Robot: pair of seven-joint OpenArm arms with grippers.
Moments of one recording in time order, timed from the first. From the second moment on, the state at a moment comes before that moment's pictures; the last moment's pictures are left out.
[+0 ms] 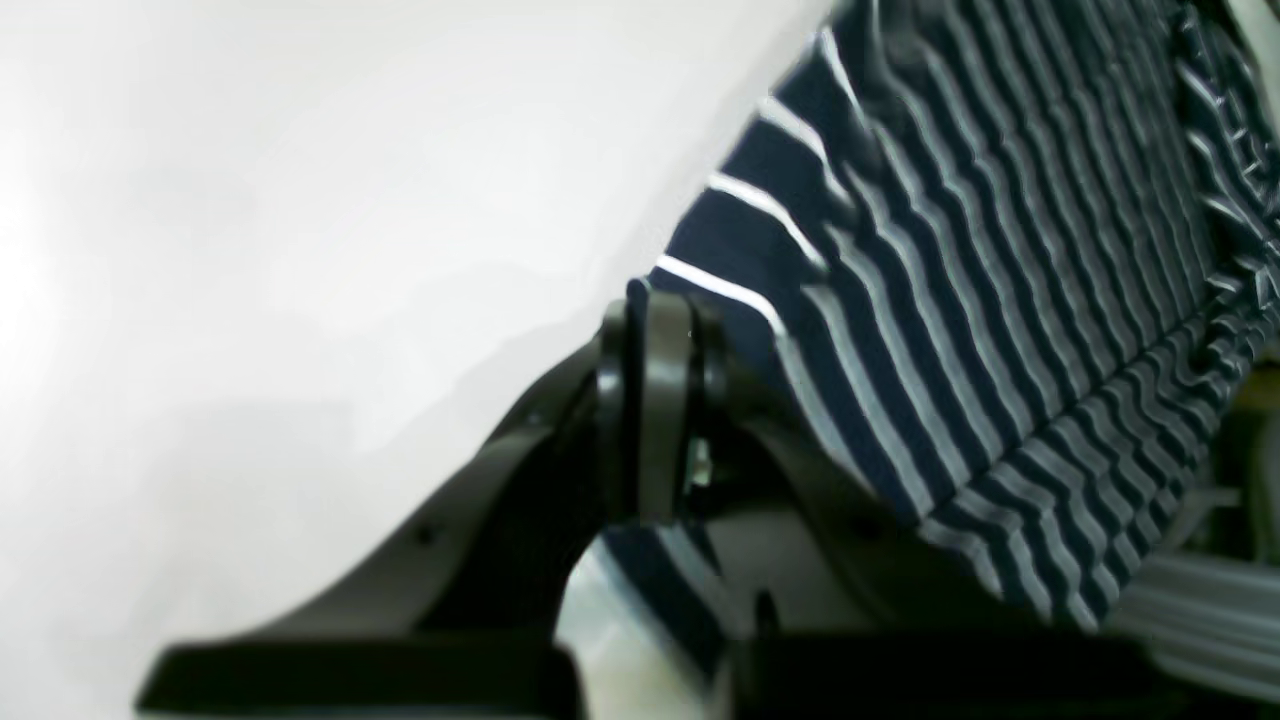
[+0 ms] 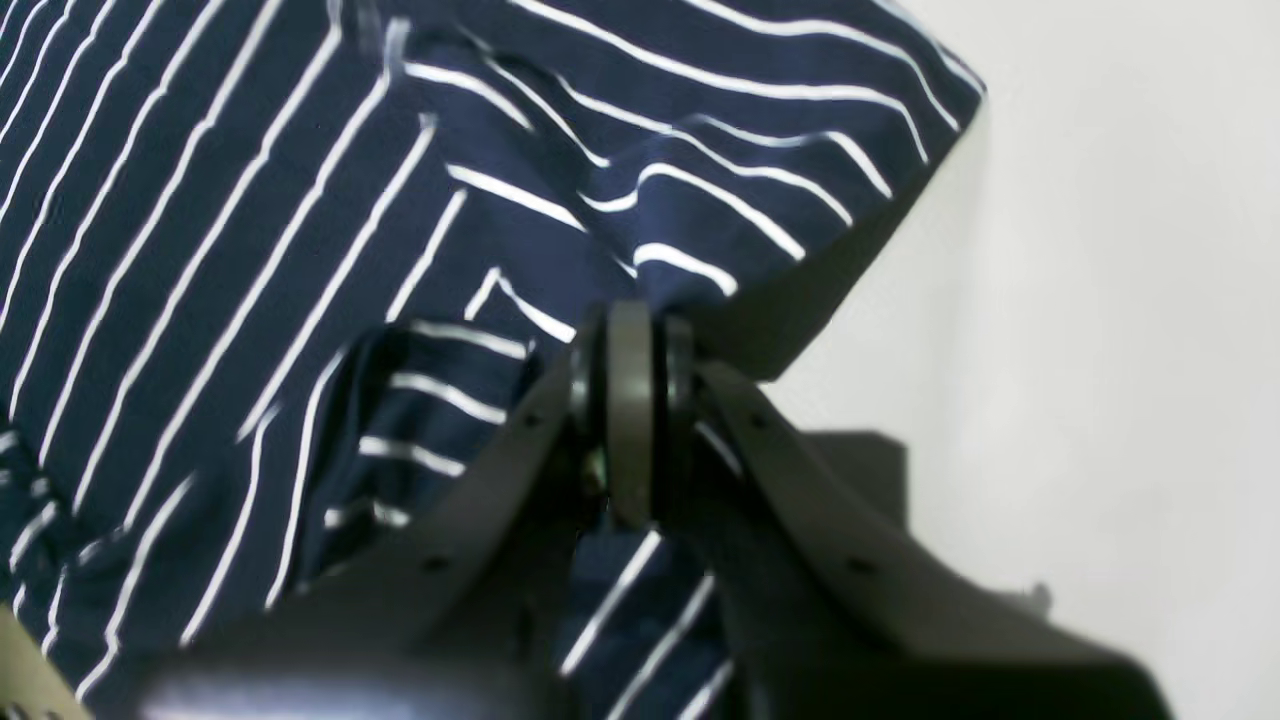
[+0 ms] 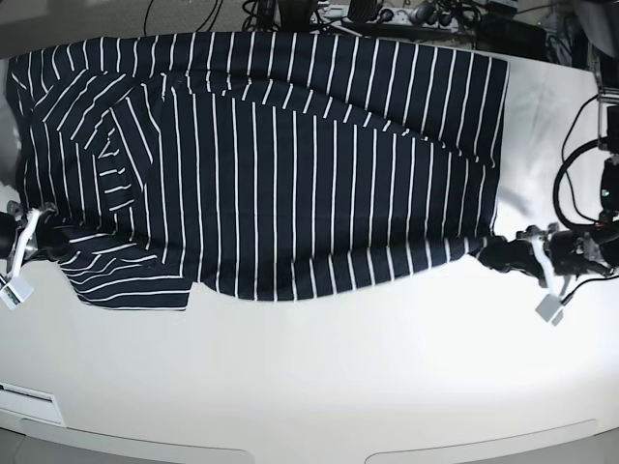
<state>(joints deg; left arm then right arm) -25.1 -45.8 11.9 65.0 -75.4 -41.5 69.6 11.3 55.0 -5.3 76.8 63.4 40.3 -56.6</state>
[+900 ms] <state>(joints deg) -21.4 -54.4 13.7 65.5 -85.1 -41.5 79.7 10.2 57.4 -5.3 80.0 68.2 40.3 -71.4</state>
